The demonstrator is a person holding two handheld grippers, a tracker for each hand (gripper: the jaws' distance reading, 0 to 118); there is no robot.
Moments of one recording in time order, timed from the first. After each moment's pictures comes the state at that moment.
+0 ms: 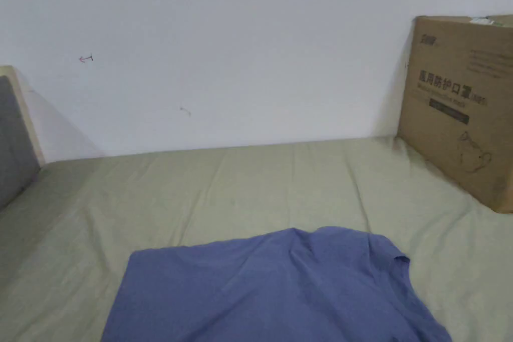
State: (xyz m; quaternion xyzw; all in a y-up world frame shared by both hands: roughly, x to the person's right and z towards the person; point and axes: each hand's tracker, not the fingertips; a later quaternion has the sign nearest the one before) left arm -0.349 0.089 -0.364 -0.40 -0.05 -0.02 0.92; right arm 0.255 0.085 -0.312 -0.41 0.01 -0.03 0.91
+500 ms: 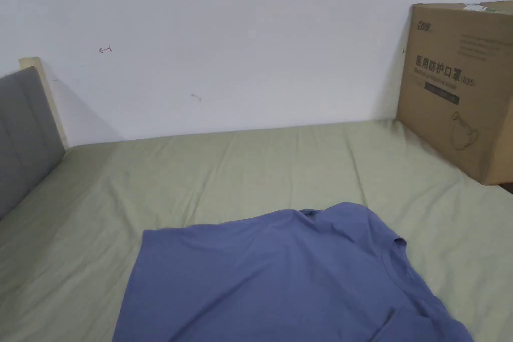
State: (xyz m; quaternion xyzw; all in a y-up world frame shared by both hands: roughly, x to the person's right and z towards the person) left arm -0.349 0.109 -0.282 -0.35 -0.06 0.01 0.94; right arm 0.253 0.092 -0.261 -0.37 0.00 -0.08 0.92
